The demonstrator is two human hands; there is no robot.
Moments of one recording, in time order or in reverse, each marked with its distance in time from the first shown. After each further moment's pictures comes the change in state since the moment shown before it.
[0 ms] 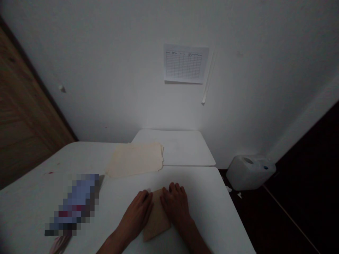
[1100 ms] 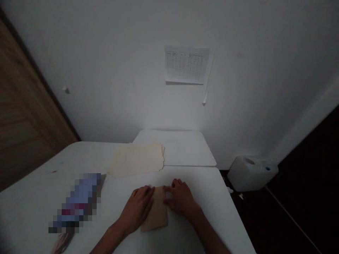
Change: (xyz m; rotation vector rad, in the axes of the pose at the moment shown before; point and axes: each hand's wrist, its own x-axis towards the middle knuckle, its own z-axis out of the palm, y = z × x) left_hand 0.013 -0.004 -0.025 0.060 -0.085 0.061; right_hand 0.016 0.033 -0.020 0.173 -0.326 -0.085
